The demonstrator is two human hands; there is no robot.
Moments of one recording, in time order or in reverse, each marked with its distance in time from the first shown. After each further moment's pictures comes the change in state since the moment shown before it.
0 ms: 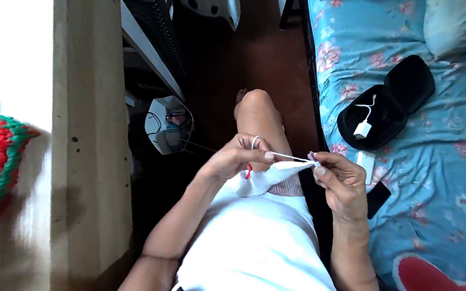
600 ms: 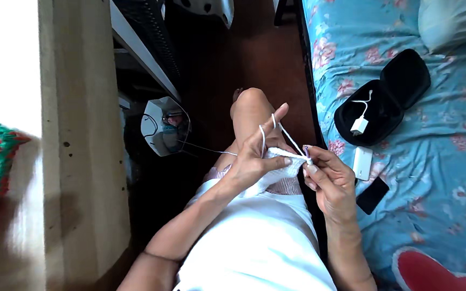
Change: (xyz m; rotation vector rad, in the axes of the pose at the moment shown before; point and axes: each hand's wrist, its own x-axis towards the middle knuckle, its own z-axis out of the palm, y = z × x) left_hand 0.015 -0.004 0.048 0.163 0.176 0.121; right_hand -0.008 0.005 0.014 0.025 0.081 0.045
